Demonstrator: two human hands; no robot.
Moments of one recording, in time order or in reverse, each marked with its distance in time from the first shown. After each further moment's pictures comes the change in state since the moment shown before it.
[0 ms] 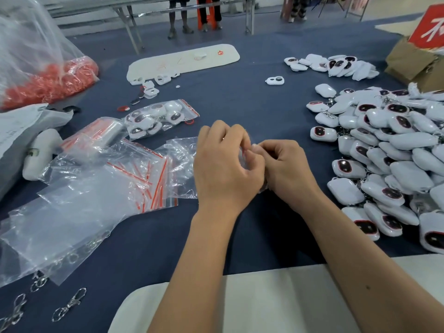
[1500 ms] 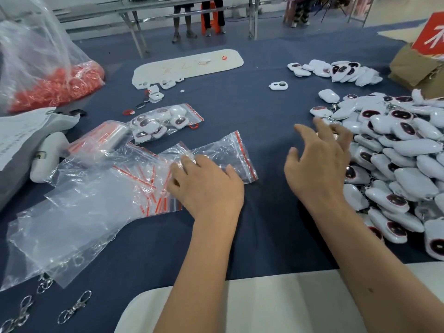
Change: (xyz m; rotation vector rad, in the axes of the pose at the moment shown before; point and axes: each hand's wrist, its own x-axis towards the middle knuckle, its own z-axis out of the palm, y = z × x) left_hand -0.008 -0.019 0.000 0.537 -0.364 -0.631; right_hand 0.007 0.010 -0.021 -0.766 0.407 -0.020
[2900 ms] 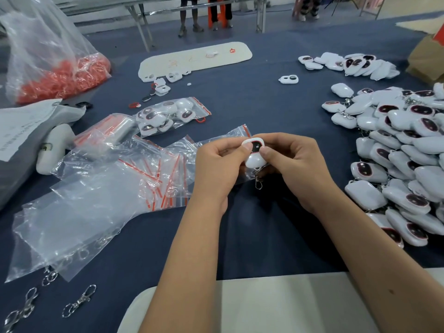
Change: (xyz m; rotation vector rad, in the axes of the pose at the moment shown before) left_hand 0.016 -0.005 -0.009 -1.309 -0.348 0.060; right_hand -0.008 -0.017 0.015 1.143 -0.490 -0.041
